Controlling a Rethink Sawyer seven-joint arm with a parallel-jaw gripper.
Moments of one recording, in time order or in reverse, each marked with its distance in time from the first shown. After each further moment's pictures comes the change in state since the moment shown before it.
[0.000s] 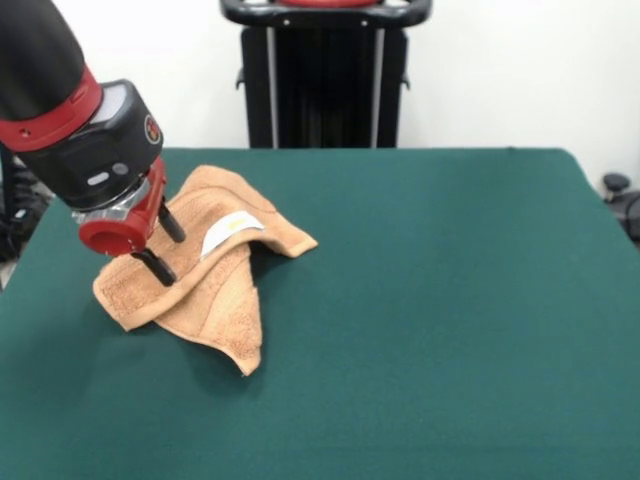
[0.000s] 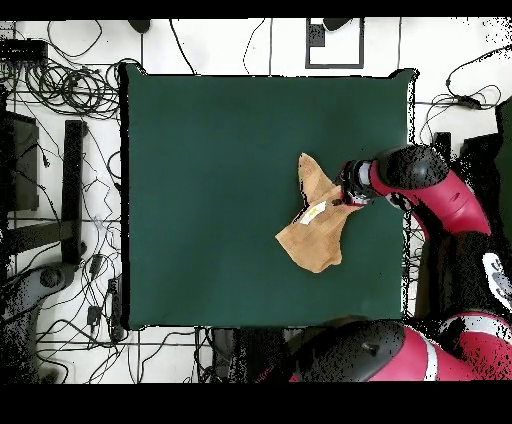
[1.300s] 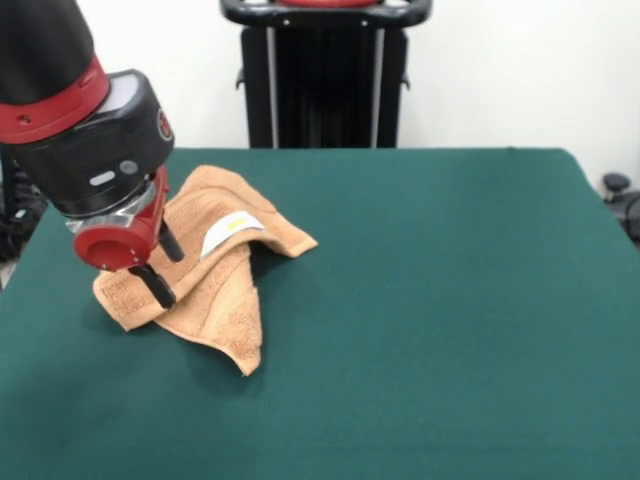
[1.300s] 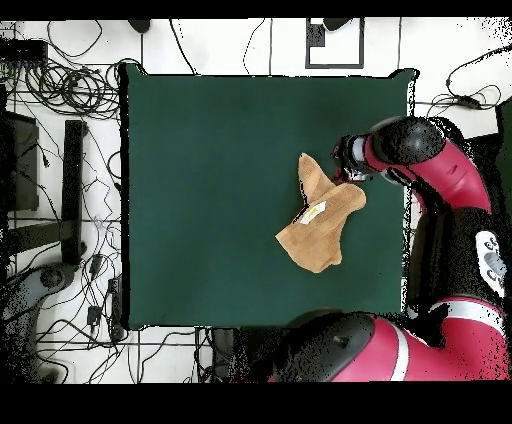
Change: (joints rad) arm 0.051 0.013 0.000 -0.130 -0.002 0.034 0.000
